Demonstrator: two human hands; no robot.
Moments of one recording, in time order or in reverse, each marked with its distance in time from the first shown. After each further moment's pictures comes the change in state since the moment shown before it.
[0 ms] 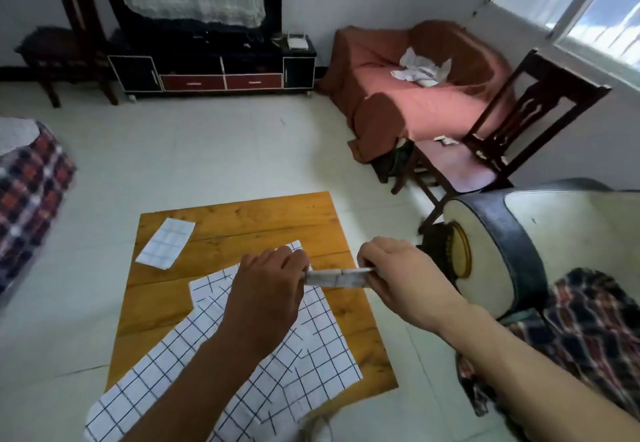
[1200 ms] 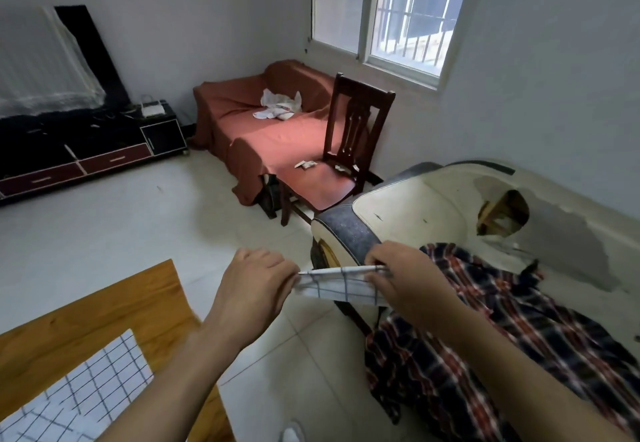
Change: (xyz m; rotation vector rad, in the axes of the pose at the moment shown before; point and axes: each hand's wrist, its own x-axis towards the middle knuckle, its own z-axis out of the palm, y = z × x) left_hand 0.179 0.392 0.132 -0.030 -0.049 0.471; right_hand -0.301 0.325 -0.151 0.175 0.226 0.499
